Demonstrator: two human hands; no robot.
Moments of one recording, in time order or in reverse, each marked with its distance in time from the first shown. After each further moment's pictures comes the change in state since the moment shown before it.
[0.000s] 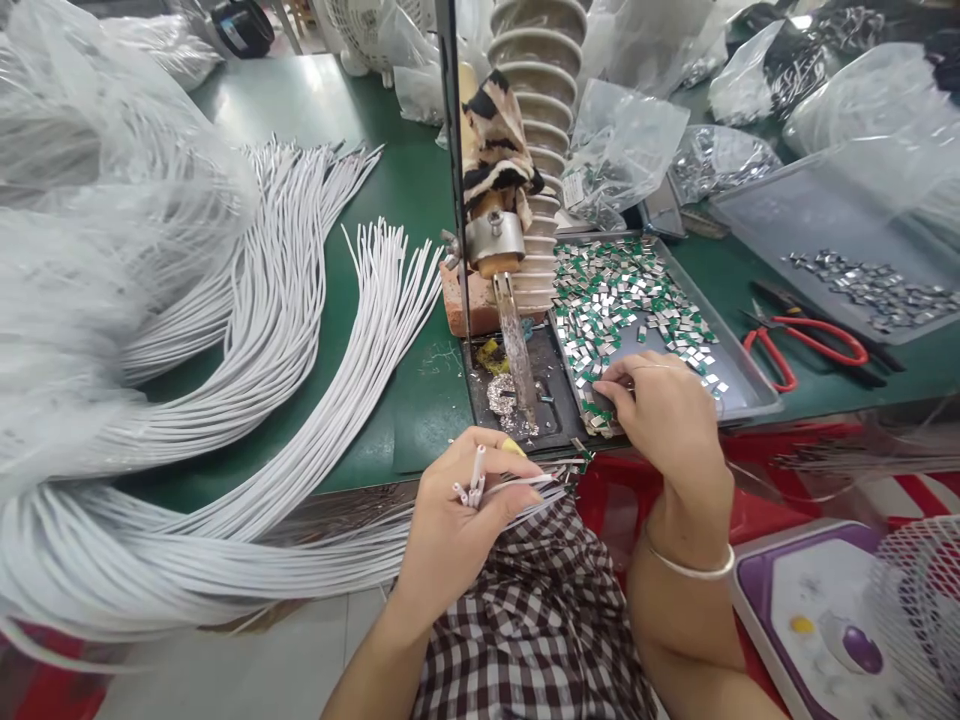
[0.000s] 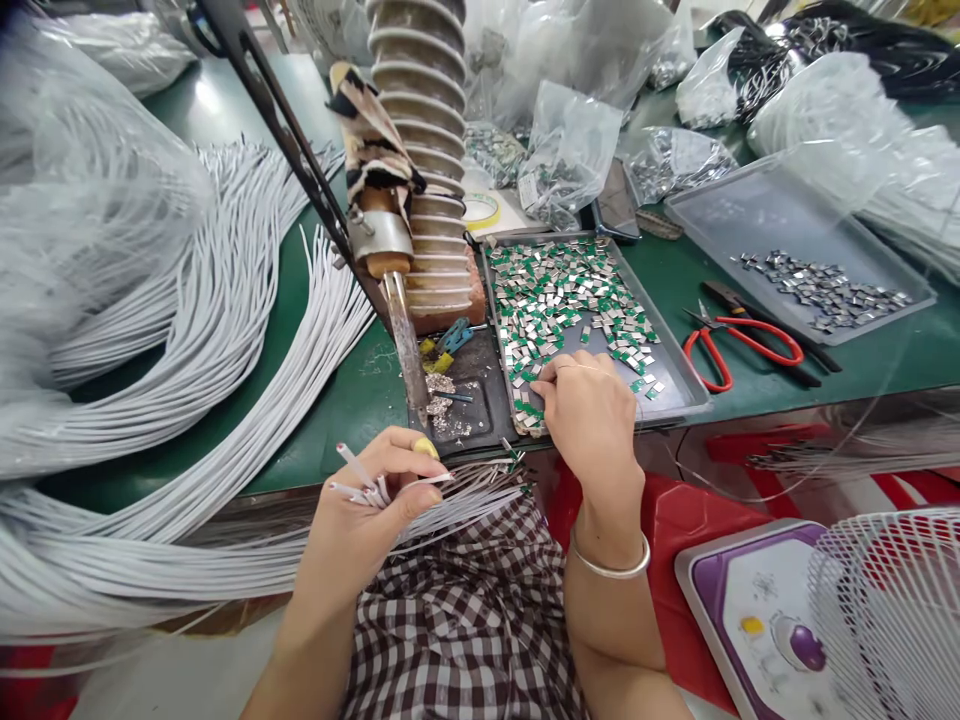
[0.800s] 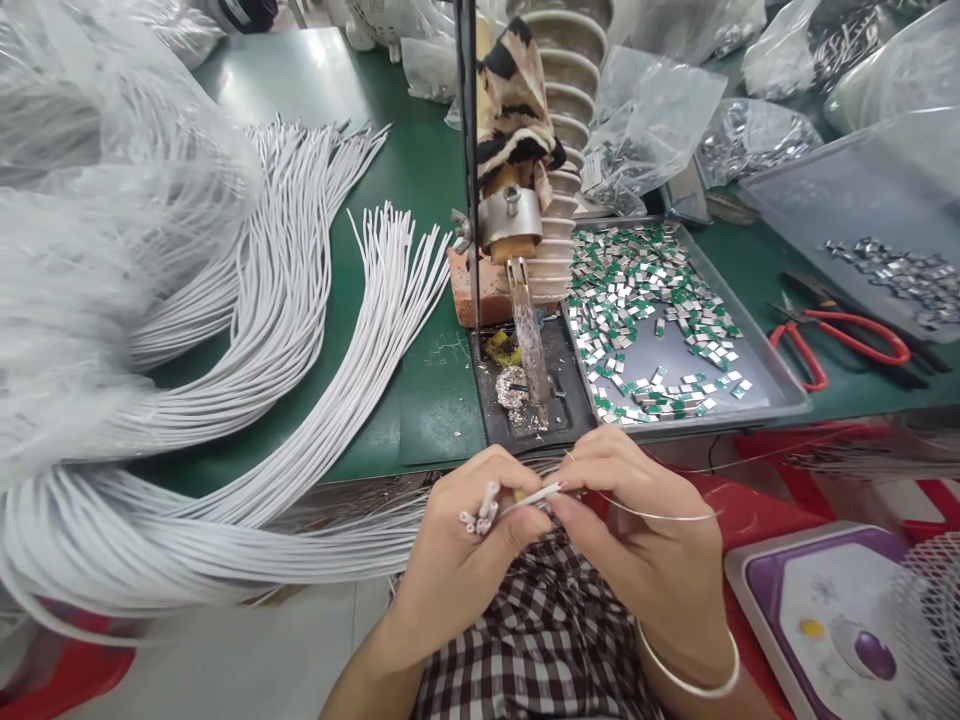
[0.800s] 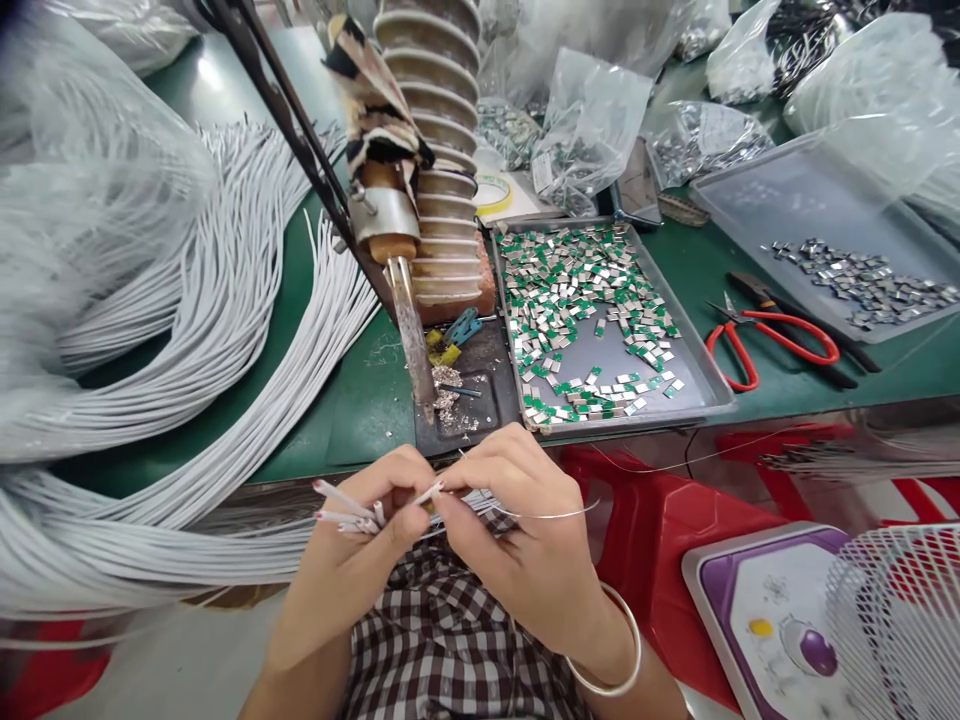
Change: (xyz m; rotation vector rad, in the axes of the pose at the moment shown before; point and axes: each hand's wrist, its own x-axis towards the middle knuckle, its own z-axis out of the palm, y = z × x) left_hand -0.010 0.016 -0.001 0.083 -0.123 -0.037; right_hand -0.076 -0.059 -0.020 0.954 0.020 -0.377
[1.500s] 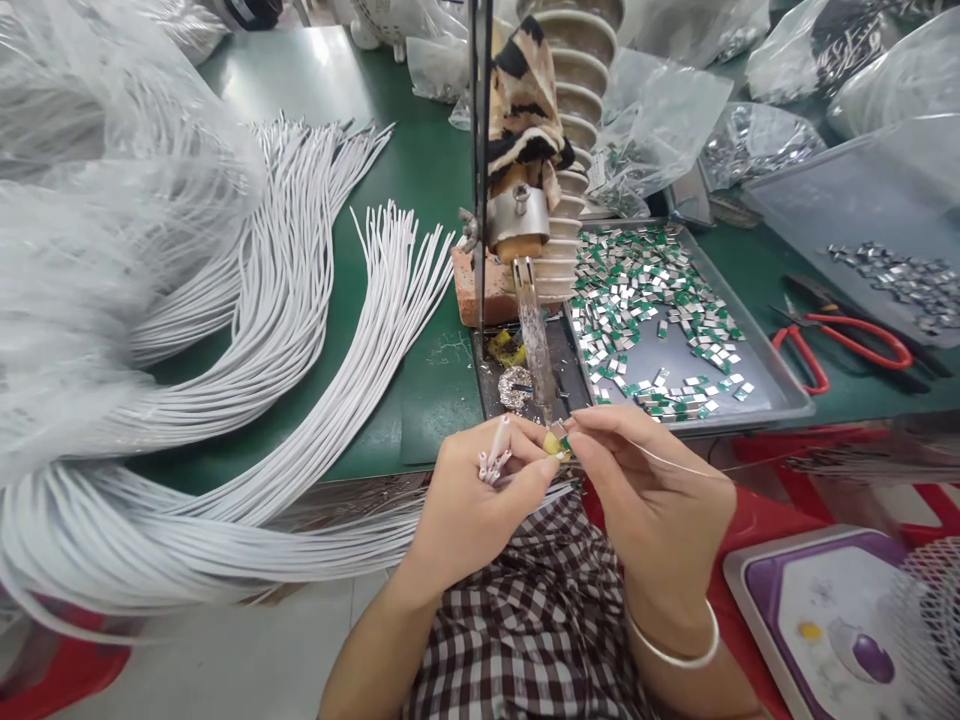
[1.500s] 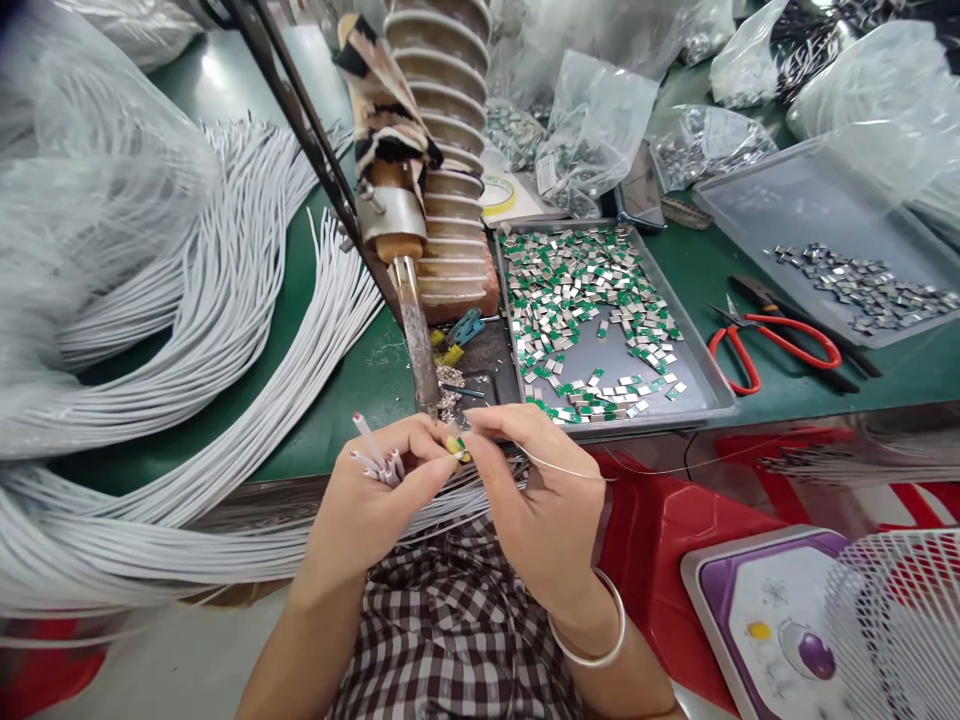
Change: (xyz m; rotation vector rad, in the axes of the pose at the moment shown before) left_hand 0.029 0.006 0.004 -0.080 0.049 -0.070; right_hand 0.004 0.015 0.011 -0.036 0.306 0.135
